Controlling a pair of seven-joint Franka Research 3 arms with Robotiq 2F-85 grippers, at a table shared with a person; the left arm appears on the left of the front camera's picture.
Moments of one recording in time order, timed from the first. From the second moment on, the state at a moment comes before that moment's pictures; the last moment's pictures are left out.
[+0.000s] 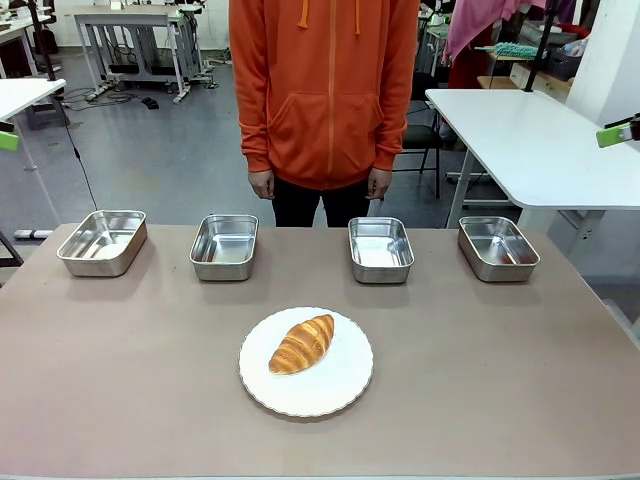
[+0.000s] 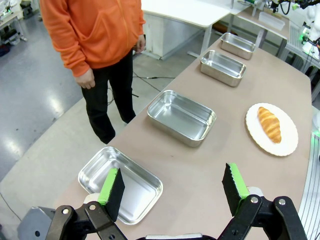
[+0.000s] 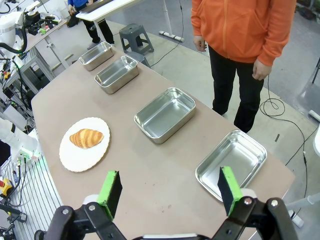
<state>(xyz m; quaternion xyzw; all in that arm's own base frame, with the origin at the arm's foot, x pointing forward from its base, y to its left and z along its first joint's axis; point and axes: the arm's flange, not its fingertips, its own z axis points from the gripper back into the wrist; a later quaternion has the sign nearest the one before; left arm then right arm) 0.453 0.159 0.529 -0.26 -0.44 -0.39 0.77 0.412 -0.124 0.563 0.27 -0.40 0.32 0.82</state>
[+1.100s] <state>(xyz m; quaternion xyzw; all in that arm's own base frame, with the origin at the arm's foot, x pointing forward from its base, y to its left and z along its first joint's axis) 0.453 0.159 0.529 -0.26 -0.44 -0.39 0.77 0.412 -0.124 0.563 0.27 -0.40 0.32 0.82</state>
